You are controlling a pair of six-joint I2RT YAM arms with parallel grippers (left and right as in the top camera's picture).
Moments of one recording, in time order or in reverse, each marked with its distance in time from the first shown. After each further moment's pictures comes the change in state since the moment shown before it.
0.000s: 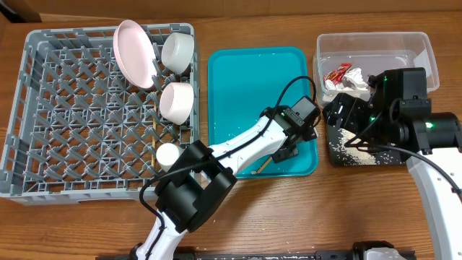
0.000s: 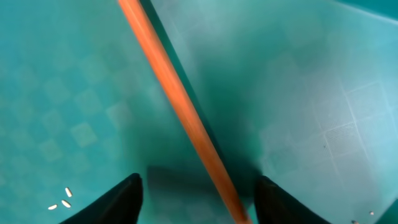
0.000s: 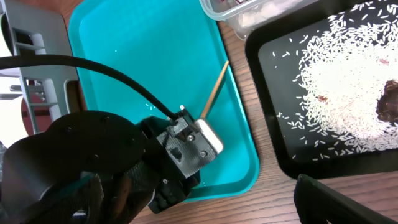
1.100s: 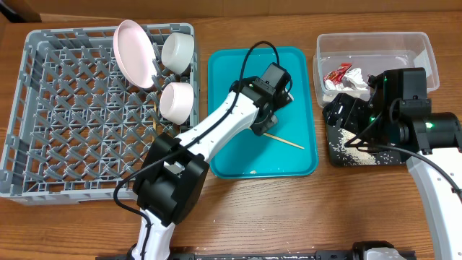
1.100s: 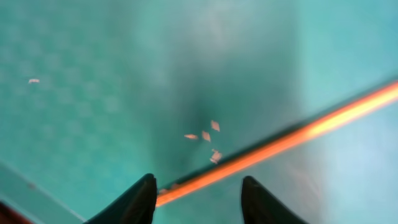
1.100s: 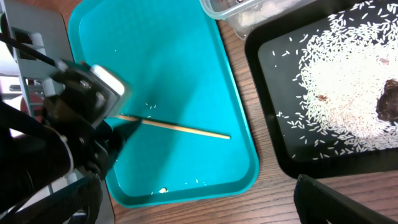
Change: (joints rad) left arm 0.178 -0.063 0.061 -0.085 0.017 -0.055; right arm 0.000 0.000 0.000 -0.002 0.000 0.000
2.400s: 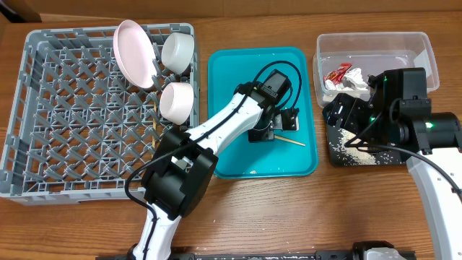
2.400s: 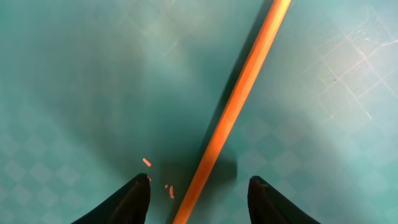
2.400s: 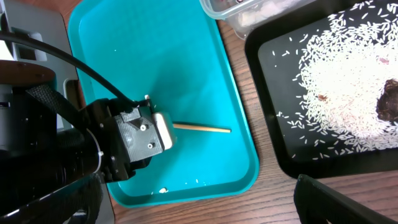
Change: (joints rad) left arm 0.001 0.067 0.000 -0.003 0.128 0.523; right arm 0.000 0.000 0.000 0.000 0.000 0.000
